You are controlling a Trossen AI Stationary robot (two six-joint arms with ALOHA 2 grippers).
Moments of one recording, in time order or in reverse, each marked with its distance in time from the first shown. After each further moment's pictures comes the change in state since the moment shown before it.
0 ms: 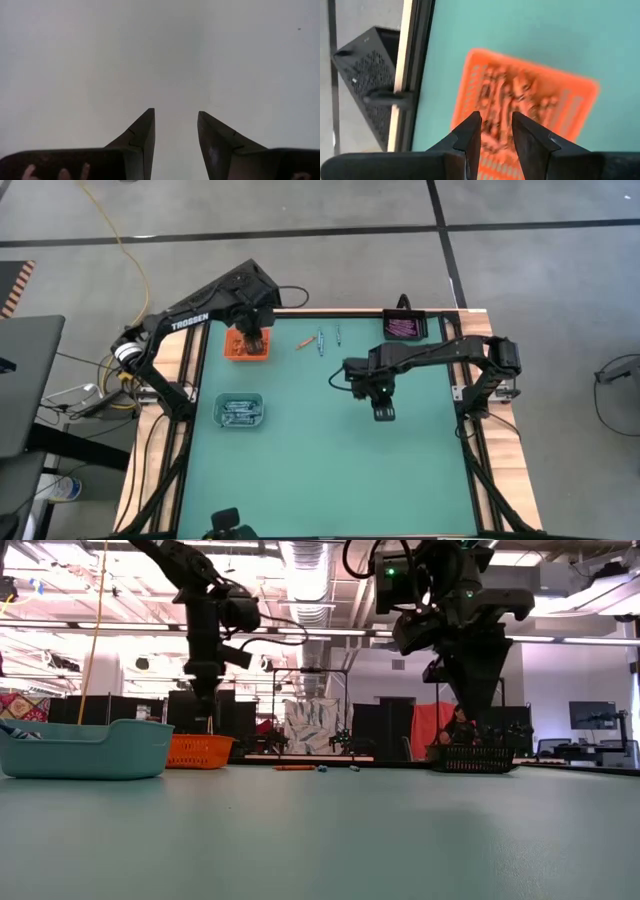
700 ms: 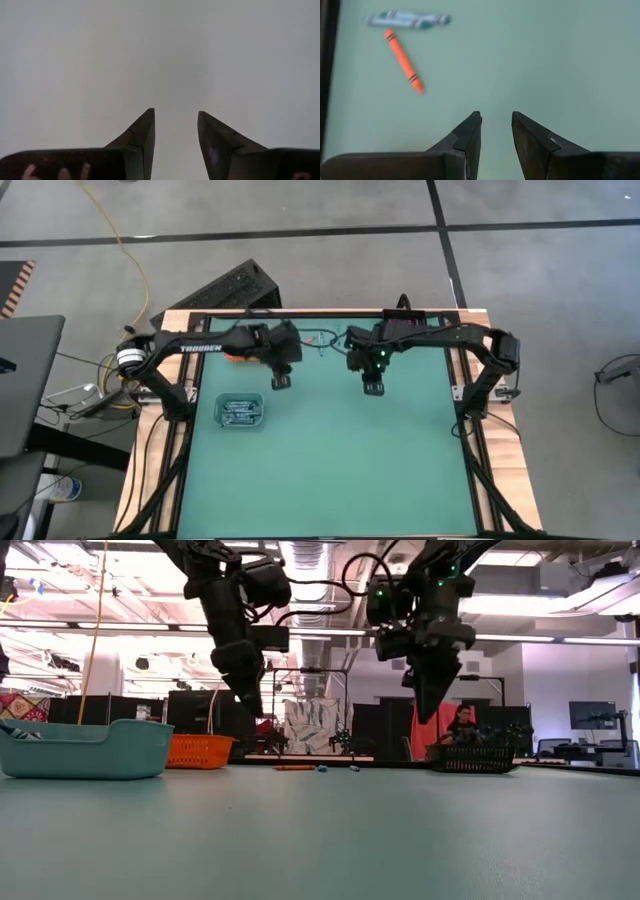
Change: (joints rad) left arm -0.374 0.000 -0.099 0.271 0.130 -0.242; right arm -0.207 0.000 0.000 0.185 0.015 -0.120
